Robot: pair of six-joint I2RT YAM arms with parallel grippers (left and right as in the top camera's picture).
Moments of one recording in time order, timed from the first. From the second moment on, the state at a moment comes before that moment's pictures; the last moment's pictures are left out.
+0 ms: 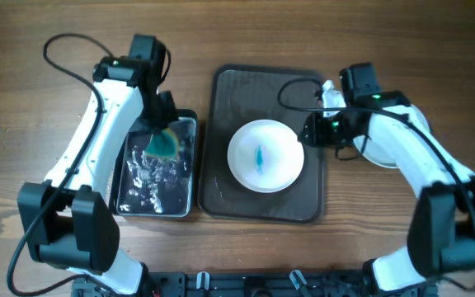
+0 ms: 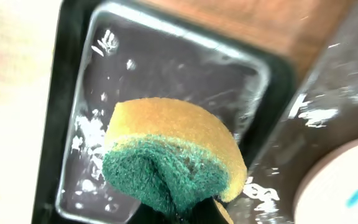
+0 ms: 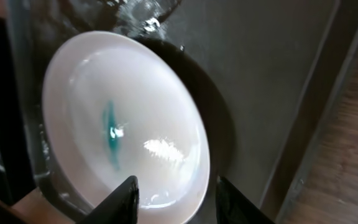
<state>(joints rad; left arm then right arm) -0.18 1.76 1.47 -1.17 -0.08 -0.45 0.16 1.71 1.10 -0.77 -0.43 0.16</state>
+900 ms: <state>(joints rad) -0.65 2.12 1.49 -0.70 0.25 -0.59 0.19 1.82 0.98 -0.54 -0.41 0.26</state>
